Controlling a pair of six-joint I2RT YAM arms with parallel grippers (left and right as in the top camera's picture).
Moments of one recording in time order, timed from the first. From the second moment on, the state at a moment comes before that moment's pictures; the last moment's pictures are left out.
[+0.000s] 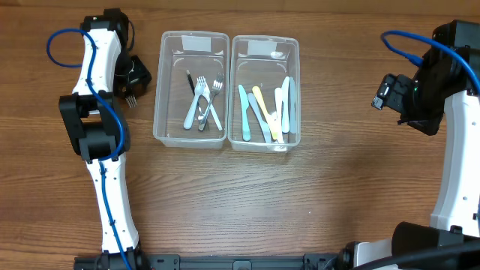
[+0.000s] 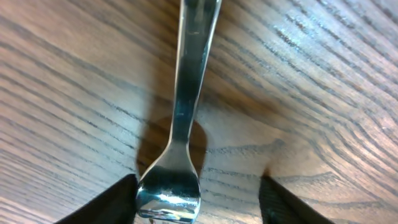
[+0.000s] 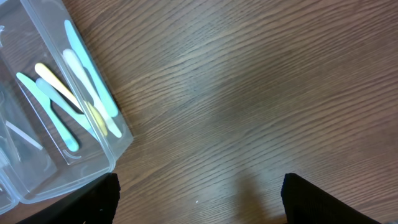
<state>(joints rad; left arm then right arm) 0.10 2.61 2.36 -1.39 -0.04 -0.50 -0.18 1.63 1.86 -1.60 -0.05 0.28</state>
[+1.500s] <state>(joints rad) -0.25 1.97 2.38 -1.47 -0.10 -0.46 -0.18 1.63 1.86 -1.53 -0.05 0.28</state>
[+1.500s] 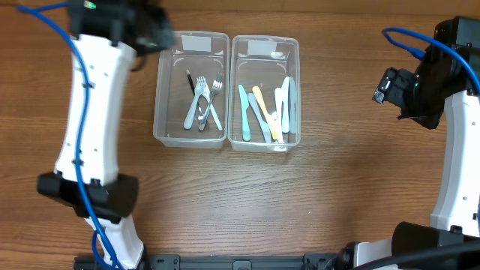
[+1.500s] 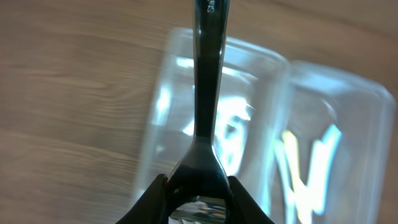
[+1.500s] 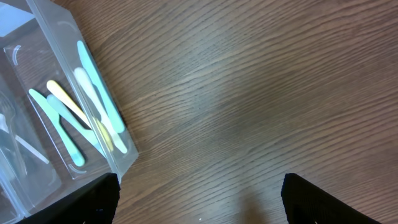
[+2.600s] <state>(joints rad) -0.38 2.37 2.36 -1.50 -0.08 -0.44 -0.18 1.63 1.86 -1.38 -0.05 0.28</state>
